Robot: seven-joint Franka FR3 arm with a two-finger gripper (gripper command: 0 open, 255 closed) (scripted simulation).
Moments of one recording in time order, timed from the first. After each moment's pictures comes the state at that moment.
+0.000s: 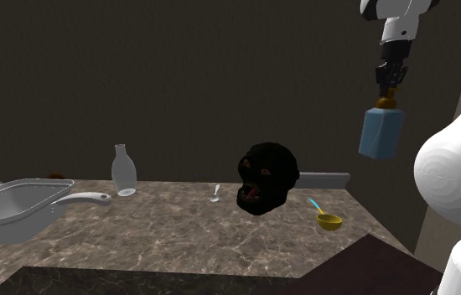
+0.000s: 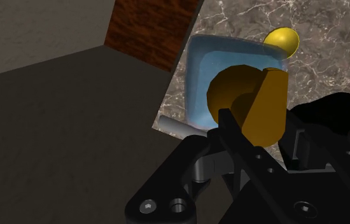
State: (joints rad) arm -0.56 0.18 -0.40 -1.52 0.08 1.70 -0.84
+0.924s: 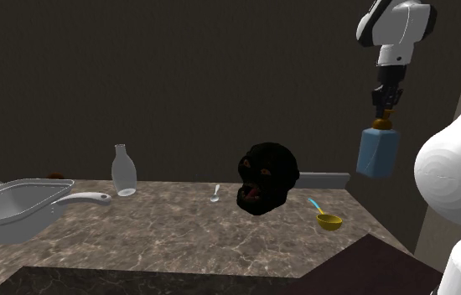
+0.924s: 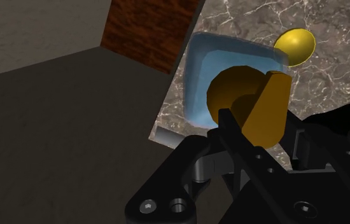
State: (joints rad) arm -0.55 0.18 -0.40 -1.71 0.08 1.89 -0.84
